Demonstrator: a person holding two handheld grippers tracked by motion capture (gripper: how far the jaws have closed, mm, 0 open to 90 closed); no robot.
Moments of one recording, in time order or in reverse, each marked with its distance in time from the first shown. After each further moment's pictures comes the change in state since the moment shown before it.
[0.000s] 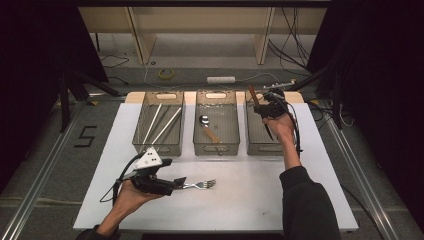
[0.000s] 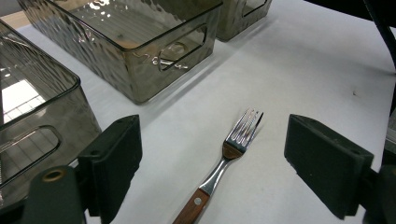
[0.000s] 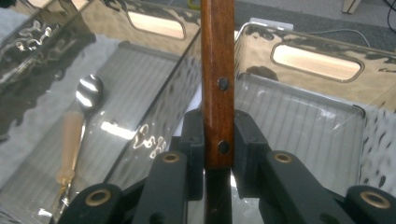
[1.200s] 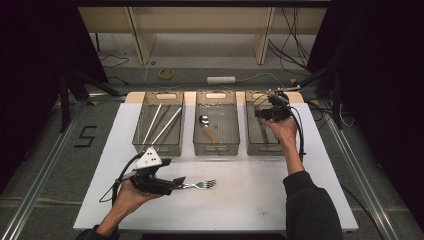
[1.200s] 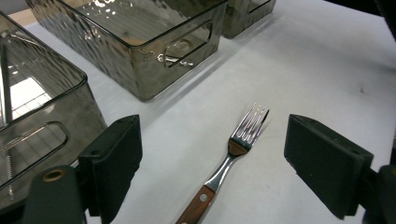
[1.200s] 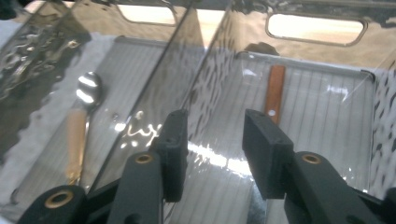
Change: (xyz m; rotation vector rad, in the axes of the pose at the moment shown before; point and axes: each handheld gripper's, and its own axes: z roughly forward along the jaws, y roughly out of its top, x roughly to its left) left arm 0.001 0.000 0.000 0.018 0.032 0.015; right arm -0.010 -0.013 -0.005 0.016 0.038 0.108
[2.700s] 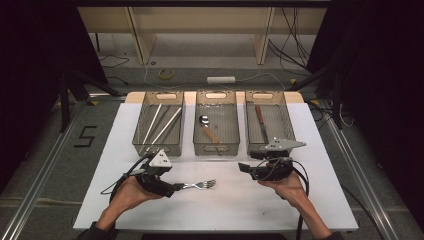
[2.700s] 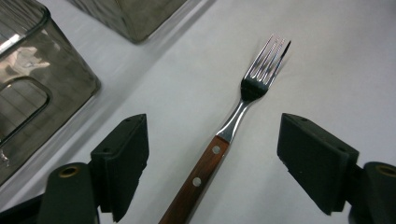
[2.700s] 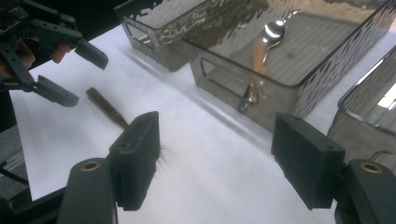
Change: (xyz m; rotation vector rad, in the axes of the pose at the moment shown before) left arm 0.004 0.000 0.020 0.289 -0.010 0.075; right arm 0.074 -0.135 -0.078 -0.120 0.387 -0.300
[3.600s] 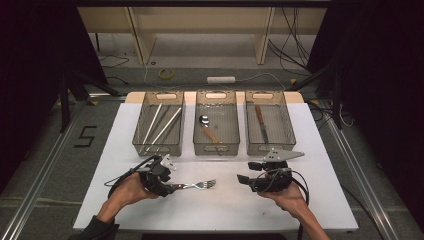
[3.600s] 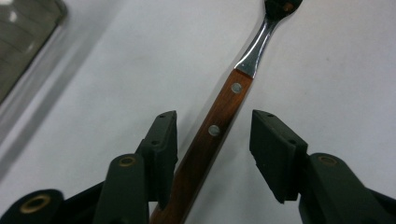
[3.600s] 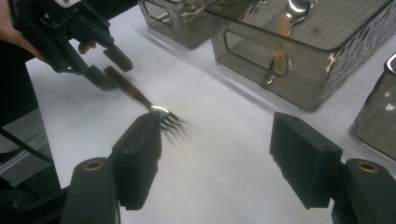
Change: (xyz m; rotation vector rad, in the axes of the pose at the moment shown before) left arm 0.014 -0.004 0.023 0.286 -0.048 0.047; right arm 0.014 -0.018 -0.002 0.036 0.038 -0.002
